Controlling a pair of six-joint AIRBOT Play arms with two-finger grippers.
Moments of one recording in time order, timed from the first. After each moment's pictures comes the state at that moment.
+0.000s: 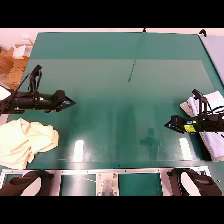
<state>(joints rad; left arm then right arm) 0.03 -0.95 0.83 0.70 -1.15 -1.41 -0.23 -0.72 0.62 -1.07 1.32 1.50</state>
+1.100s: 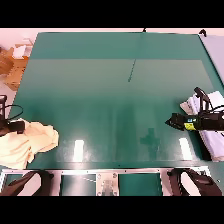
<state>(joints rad) 0.39 -0.99 0.69 1.81 -1.13 -1.61 -0.23 -0.72 0.62 -1.07 1.26 1.50</state>
